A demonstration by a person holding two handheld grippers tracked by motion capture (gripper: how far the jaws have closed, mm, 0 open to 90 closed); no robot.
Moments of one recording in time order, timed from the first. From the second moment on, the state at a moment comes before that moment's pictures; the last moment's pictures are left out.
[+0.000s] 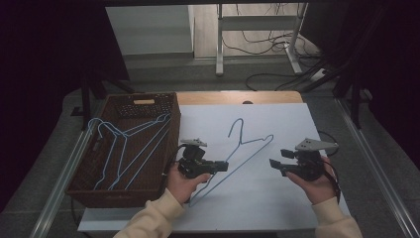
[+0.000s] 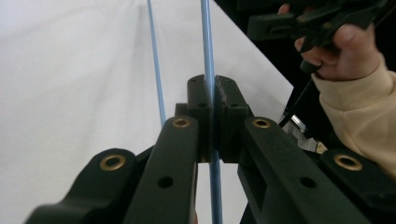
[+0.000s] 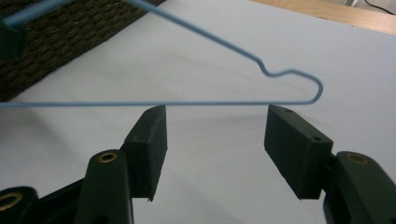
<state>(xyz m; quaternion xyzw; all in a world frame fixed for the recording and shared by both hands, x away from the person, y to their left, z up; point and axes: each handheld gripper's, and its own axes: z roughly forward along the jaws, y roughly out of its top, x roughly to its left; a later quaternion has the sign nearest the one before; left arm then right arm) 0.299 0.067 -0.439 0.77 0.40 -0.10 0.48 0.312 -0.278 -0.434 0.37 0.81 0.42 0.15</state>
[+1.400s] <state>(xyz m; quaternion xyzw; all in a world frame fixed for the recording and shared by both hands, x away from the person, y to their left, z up) 0.285 0.233 -0.368 0.70 0.41 -0.03 0.58 0.320 -0.275 -0.454 0.37 0.83 0.39 0.14</state>
